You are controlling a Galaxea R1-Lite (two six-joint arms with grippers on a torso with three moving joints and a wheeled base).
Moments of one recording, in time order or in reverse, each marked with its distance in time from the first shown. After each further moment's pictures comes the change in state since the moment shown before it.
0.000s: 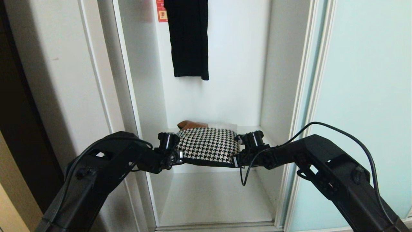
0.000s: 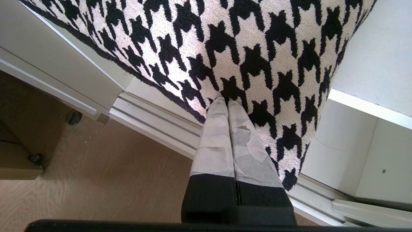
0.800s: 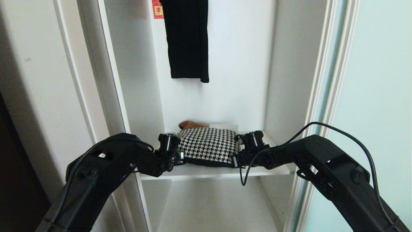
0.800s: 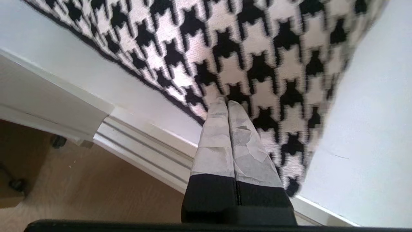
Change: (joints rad) left arm -0.007 0.005 0.048 -0.103 0.002 0.044; right arm 0.001 0.003 -0.004 -0.002 0.001 0.000
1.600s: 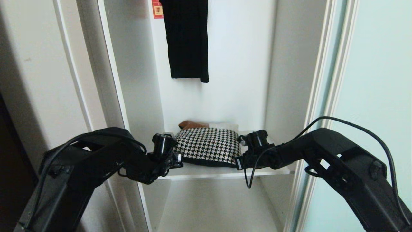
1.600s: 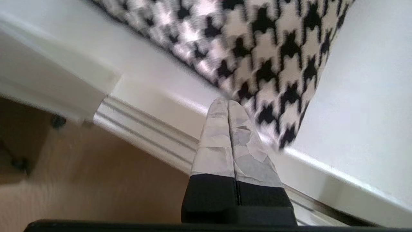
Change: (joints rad) left arm -0.023 -0.193 0.322 -0.158 0.004 0.023; right arm 0.006 -0.129 0.192 -0.005 -0.003 -0.037
